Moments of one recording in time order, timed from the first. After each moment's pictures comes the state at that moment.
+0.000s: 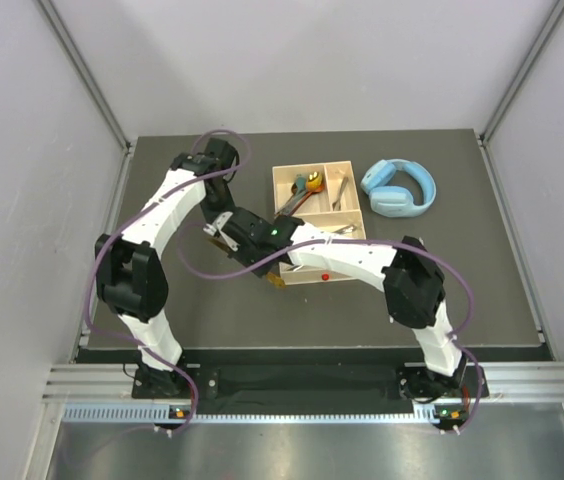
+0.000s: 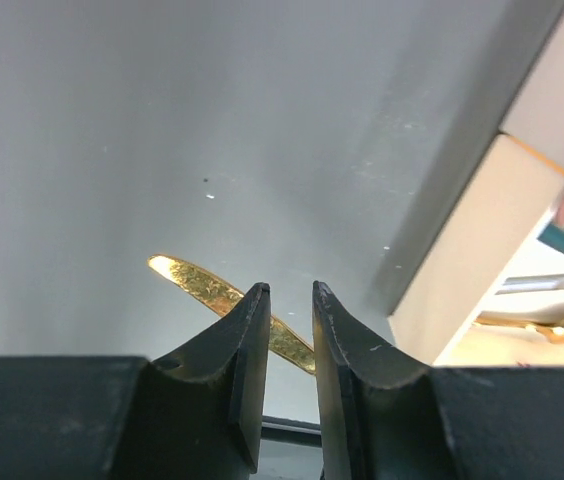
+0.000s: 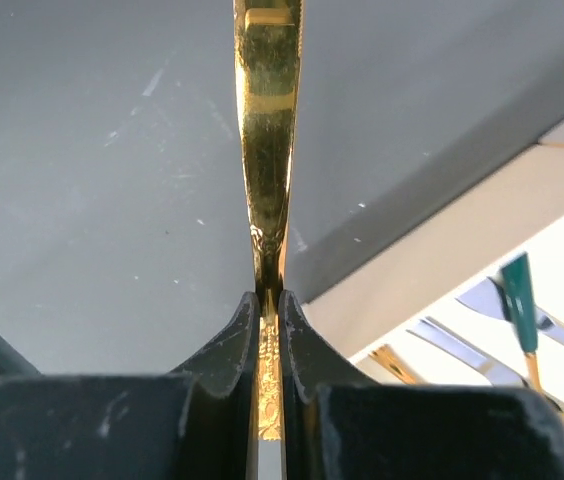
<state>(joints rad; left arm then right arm) -0.32 1.78 1.60 -1.09 -0.13 -0.67 1.08 2.06 1.79 -0.75 0.14 0.02</state>
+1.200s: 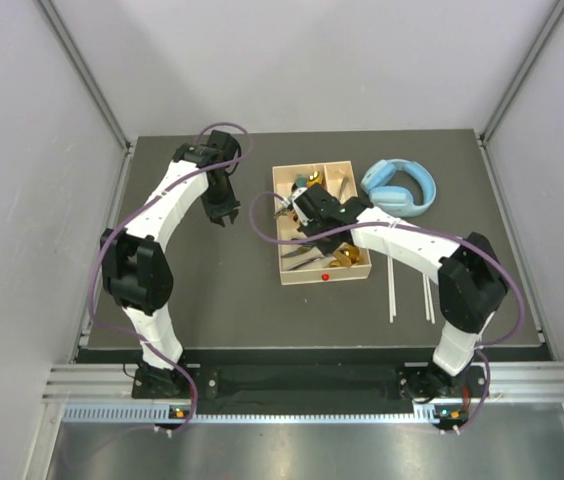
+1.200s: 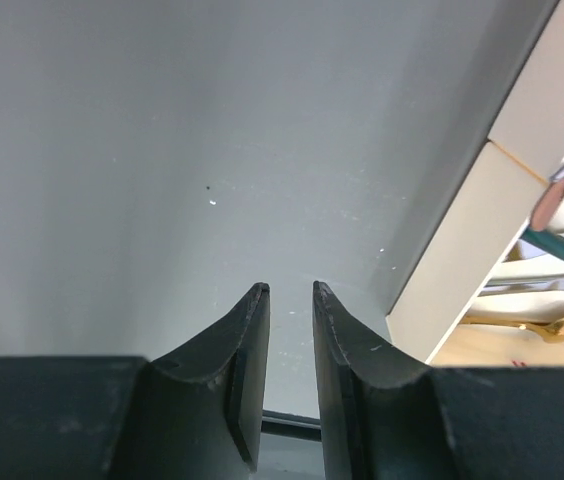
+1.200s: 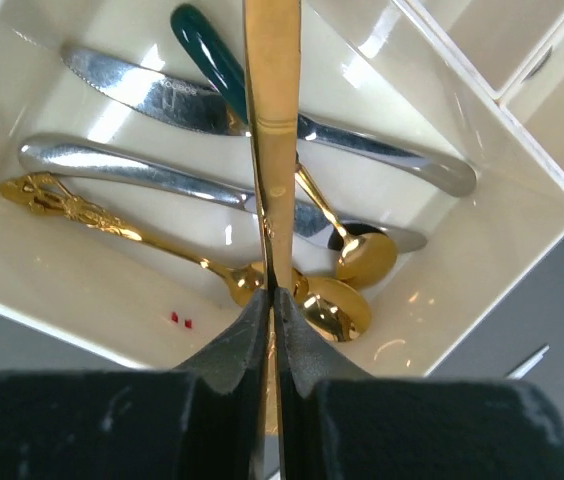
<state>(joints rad) -0.32 1.84 1.74 -1.17 -0.14 -0.65 0.79 1.78 1.42 -0.72 0.23 -0.05</state>
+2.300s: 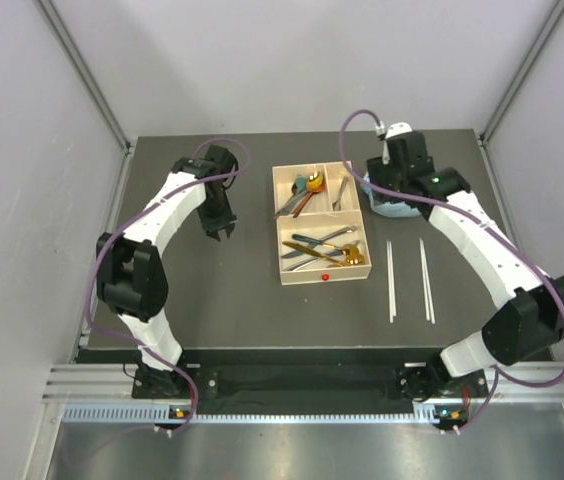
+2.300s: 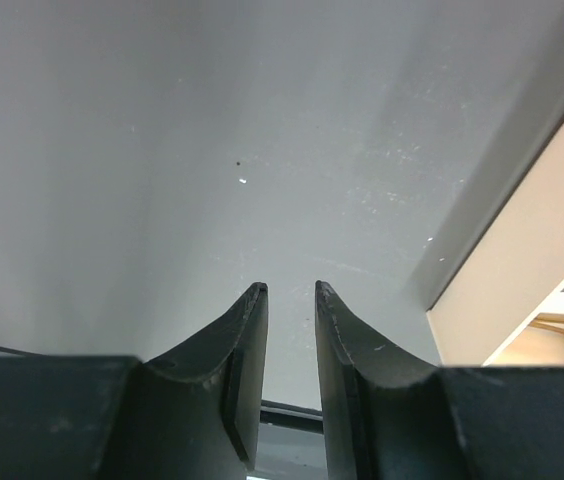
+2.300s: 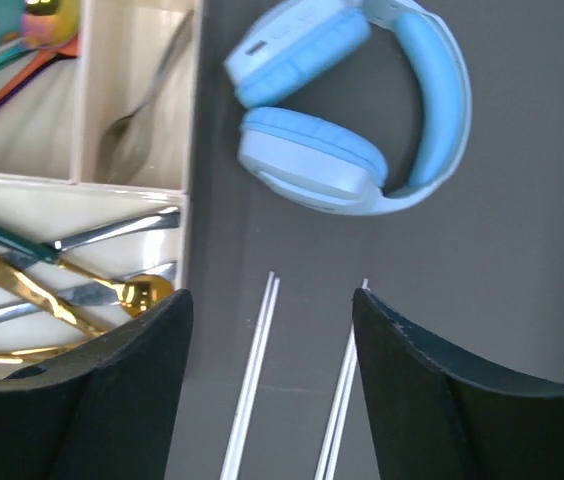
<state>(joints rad) -0.31 1.78 1.57 -1.12 -0.14 -0.65 0.43 1.47 1.43 -0.69 0.30 0.03</state>
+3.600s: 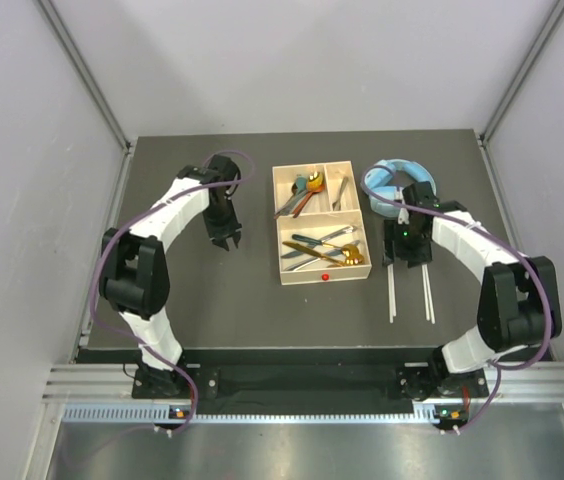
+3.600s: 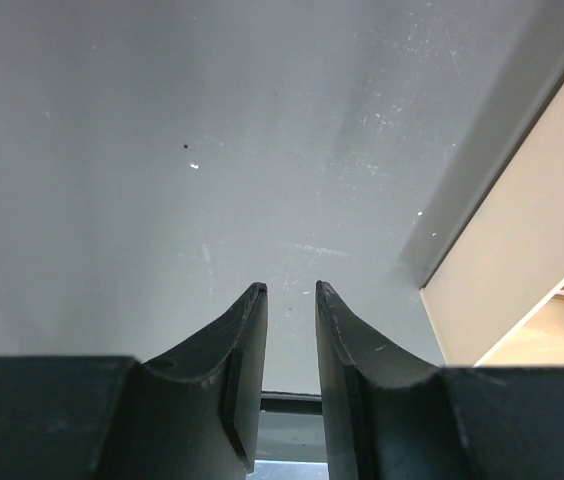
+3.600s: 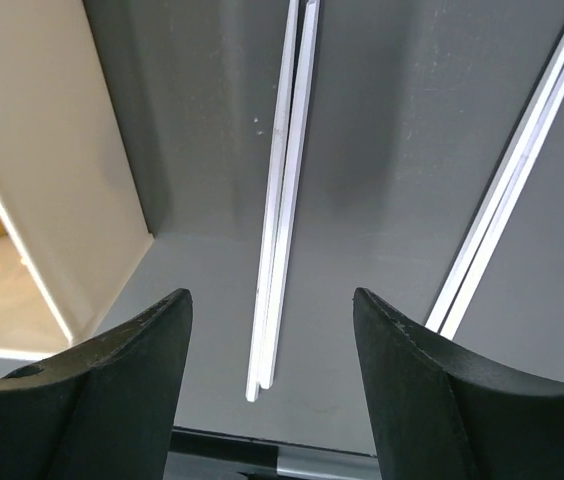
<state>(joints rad) -0.31 1.80 1.47 -1.05 -0.01 -0.62 0.20 1.51 1.02 -0.76 -0.07 0.19</state>
